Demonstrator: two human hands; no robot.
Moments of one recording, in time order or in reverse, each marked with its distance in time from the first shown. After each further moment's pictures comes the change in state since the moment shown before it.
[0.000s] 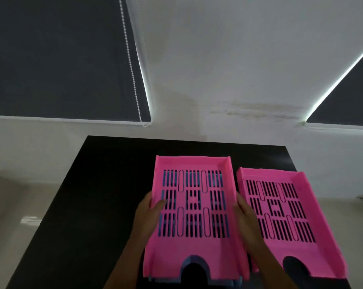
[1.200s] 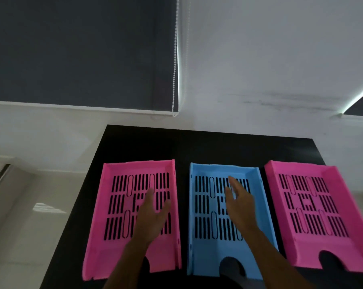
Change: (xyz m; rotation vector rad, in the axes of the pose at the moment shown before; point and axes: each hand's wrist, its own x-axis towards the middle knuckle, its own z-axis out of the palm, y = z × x) left_hand 0.032 -0.053 -0.102 0.428 0.027 0.065; right_hand 0.011 -0.023 0.130 -0.313 0.149 -0.166
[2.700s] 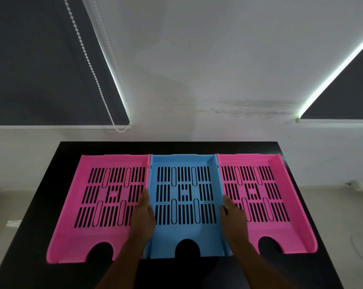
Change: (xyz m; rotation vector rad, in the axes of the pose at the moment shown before) left_hand 0.059 0.059 0.132 0.136 -0.003 0.141; right_hand 0.066 0.113 -0.088 -0.205 -0.011 0.104
